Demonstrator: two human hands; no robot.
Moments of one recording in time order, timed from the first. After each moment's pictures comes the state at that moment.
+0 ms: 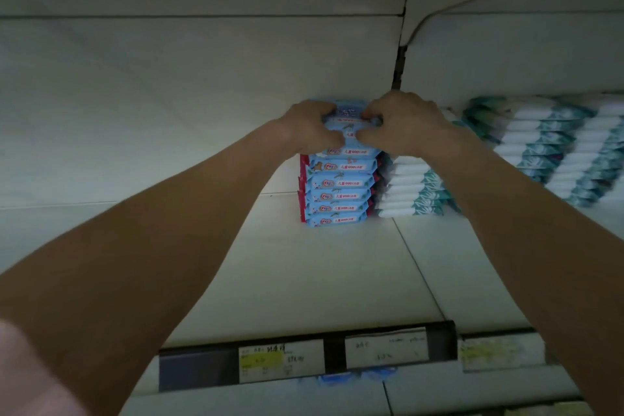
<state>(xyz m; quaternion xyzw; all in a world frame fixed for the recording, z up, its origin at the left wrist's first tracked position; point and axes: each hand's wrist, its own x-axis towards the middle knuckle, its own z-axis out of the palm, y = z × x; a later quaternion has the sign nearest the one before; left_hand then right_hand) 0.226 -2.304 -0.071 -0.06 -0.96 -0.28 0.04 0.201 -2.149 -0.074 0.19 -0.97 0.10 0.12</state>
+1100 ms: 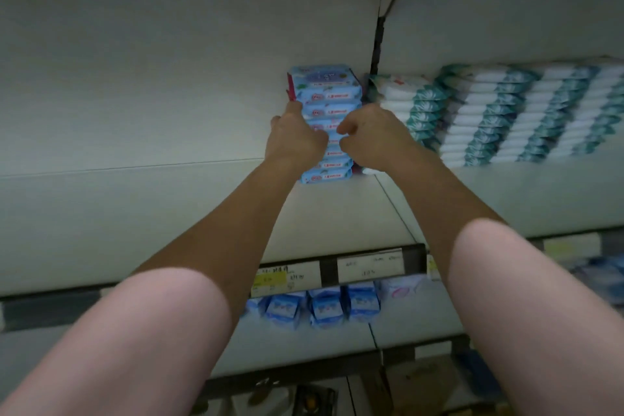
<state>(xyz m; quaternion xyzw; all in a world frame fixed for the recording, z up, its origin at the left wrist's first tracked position) 0.294 -2.289 -0.133 0.08 -0.88 -0.44 0.16 0.295 -2.164 -0.117 0.14 -0.95 0.24 0.12</state>
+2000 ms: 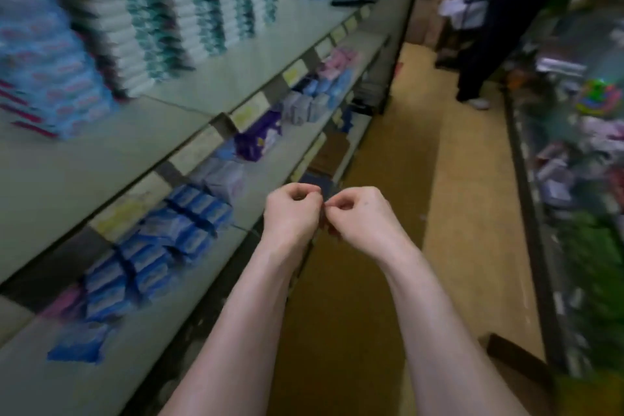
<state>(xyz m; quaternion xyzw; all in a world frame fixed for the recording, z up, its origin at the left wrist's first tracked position) 0.549 -2.225 -0.247 -0.16 -0.76 -0.56 -0.29 0.629 -2.154 -0.254 -0.40 -0.79 0.44 0.13</state>
